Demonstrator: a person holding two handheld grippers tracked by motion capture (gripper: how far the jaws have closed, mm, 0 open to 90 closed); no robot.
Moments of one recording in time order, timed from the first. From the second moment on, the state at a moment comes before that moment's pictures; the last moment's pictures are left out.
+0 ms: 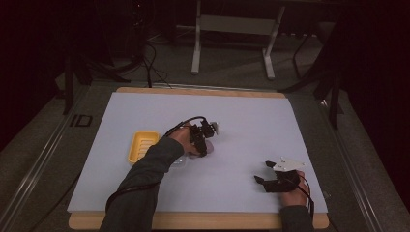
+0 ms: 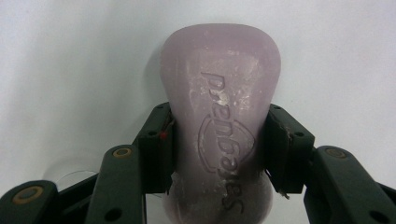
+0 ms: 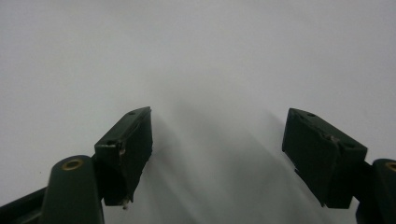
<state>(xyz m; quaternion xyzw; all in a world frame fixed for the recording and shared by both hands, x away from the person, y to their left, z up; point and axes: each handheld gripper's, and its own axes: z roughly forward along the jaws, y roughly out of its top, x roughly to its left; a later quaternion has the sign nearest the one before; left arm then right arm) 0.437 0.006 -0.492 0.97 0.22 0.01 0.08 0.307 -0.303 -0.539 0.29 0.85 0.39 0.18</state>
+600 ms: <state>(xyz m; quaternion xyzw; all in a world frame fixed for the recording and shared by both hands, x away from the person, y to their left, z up) 0.433 0.018 -0.477 0.97 0.22 0.02 0.09 0.307 -0.303 -0.539 0.30 0.85 0.39 0.18</state>
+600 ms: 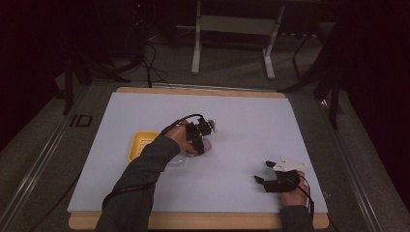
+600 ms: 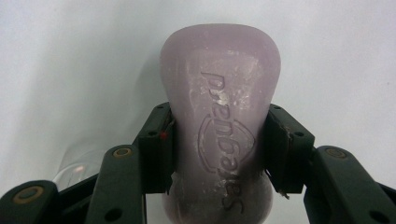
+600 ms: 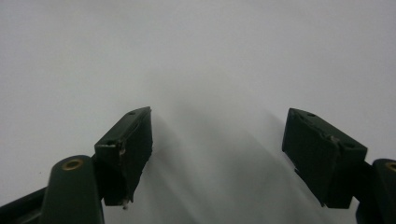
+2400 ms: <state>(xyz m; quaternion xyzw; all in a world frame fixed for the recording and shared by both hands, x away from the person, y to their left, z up) 0.427 0.073 -0.442 0.96 0.26 0.05 0.11 0.306 -0.303 -0.538 0.30 0.85 0.39 0.18</state>
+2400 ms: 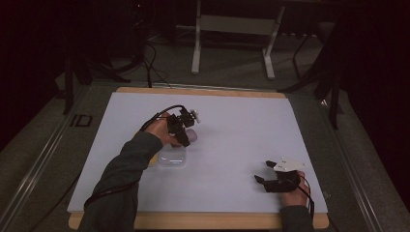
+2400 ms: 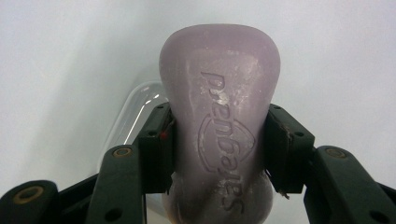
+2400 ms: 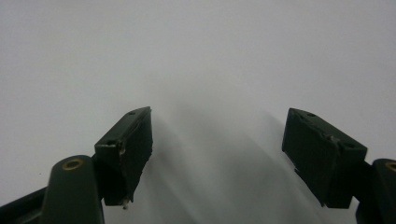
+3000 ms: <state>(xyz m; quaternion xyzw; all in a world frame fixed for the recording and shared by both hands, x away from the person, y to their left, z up) 0.428 0.085 -0.438 0.96 0.27 0.04 0.10 0.306 -0.303 -0.538 0.30 0.85 0.39 0.18</state>
